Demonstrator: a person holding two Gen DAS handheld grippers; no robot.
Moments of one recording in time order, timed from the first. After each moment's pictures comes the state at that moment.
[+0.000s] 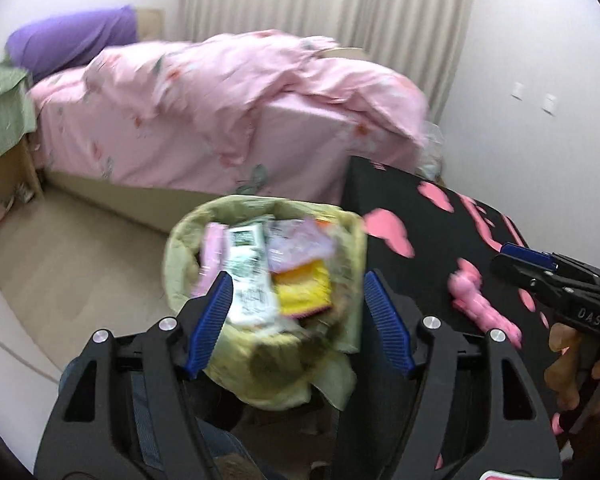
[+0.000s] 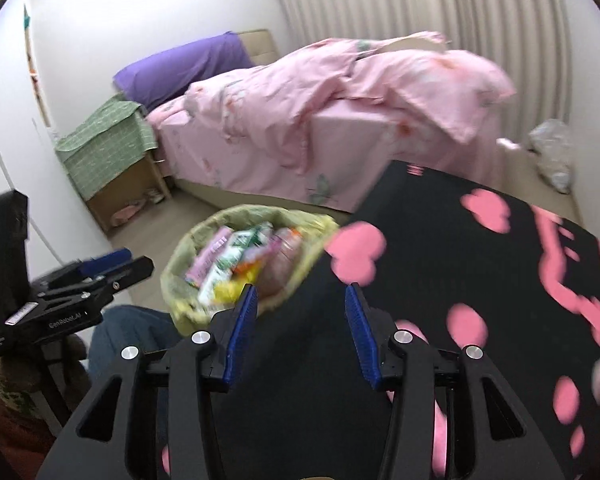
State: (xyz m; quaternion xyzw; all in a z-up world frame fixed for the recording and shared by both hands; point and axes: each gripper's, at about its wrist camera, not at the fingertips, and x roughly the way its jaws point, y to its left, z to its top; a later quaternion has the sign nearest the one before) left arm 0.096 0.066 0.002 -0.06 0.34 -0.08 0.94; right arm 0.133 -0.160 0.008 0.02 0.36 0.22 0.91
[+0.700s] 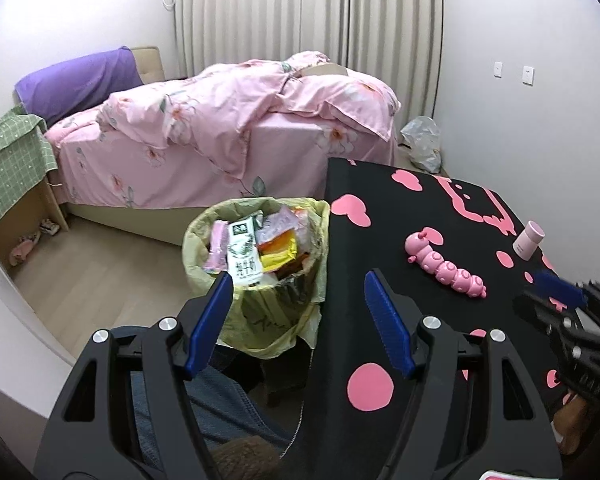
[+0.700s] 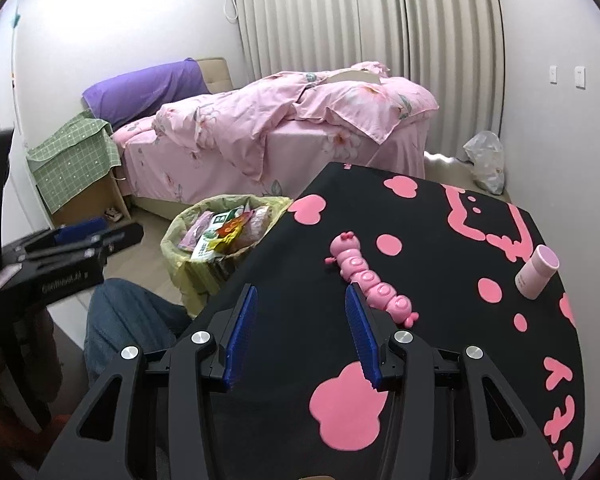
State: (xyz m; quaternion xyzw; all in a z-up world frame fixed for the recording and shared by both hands) left arm 0.001 0.028 0.036 0.01 0.31 -0.04 0.95; right arm -0.021 -0.189 0.023 0.01 0.32 0.13 0.94
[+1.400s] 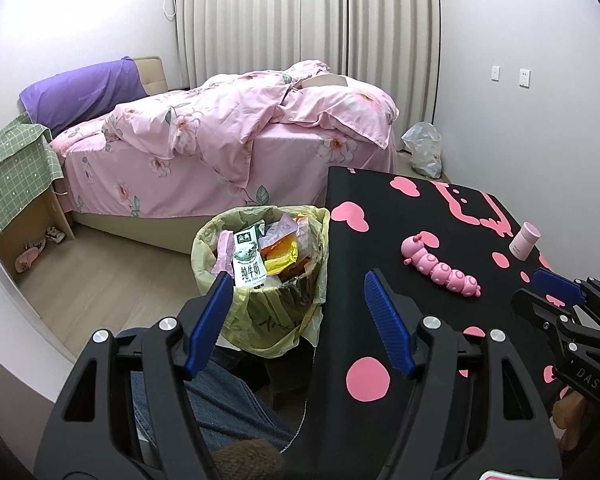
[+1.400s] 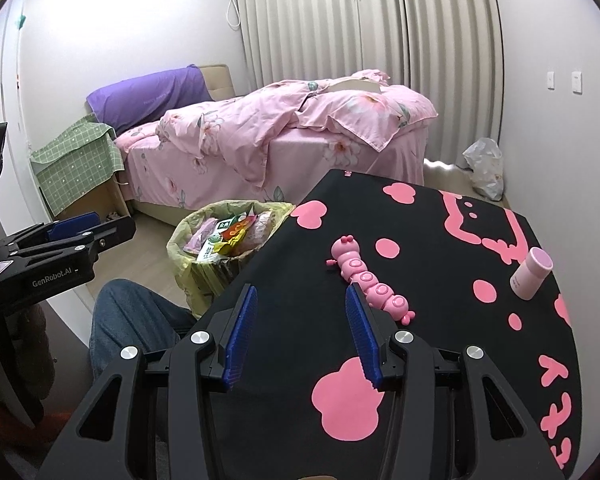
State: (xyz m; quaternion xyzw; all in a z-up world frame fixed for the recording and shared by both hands) left arm -0.018 0.026 0.049 0.01 0.30 -0.04 0.95; right arm -0.035 -0.193 0.030 0.01 0.30 0.13 0.94
